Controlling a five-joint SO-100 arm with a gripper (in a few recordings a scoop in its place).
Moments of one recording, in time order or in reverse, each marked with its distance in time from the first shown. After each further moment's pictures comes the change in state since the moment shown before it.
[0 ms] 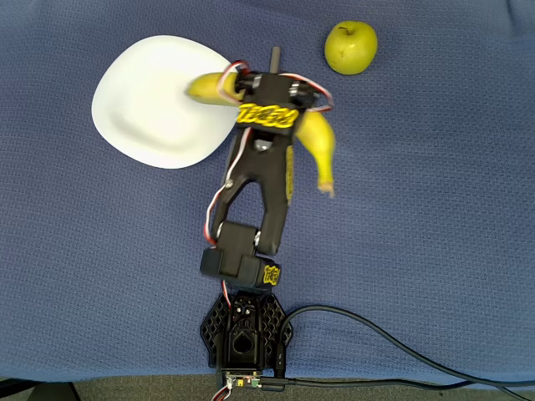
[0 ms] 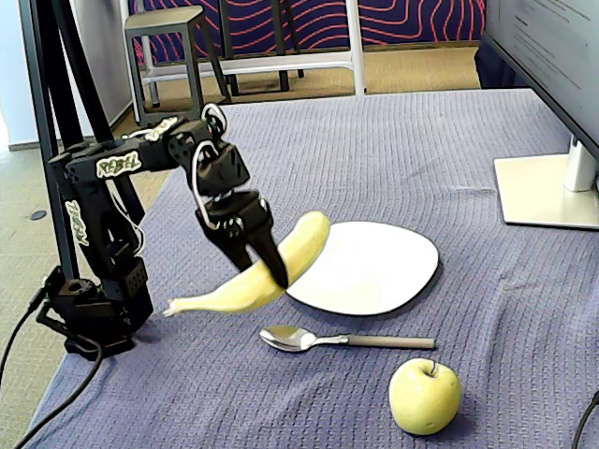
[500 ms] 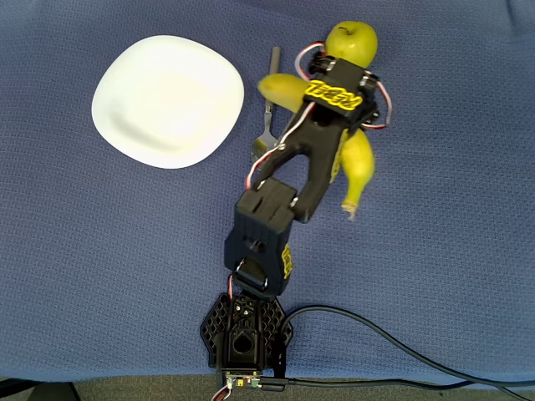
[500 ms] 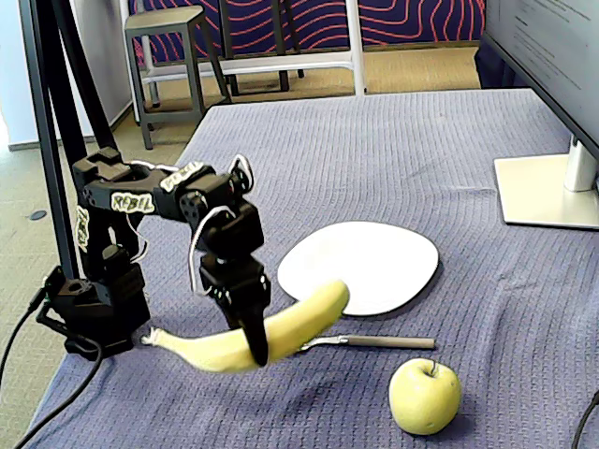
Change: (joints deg) arm 16.4 -24.8 -17.7 8.8 6.1
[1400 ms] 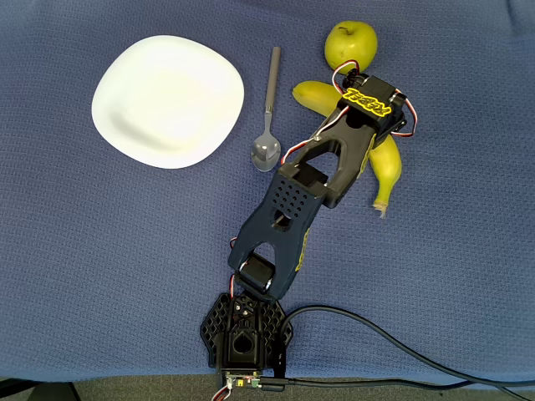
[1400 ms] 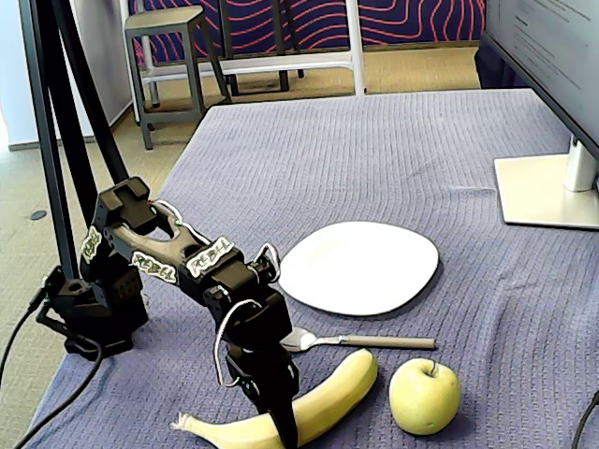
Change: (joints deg) arm 6.9 -27.4 -11.2 -17.1 -4.7
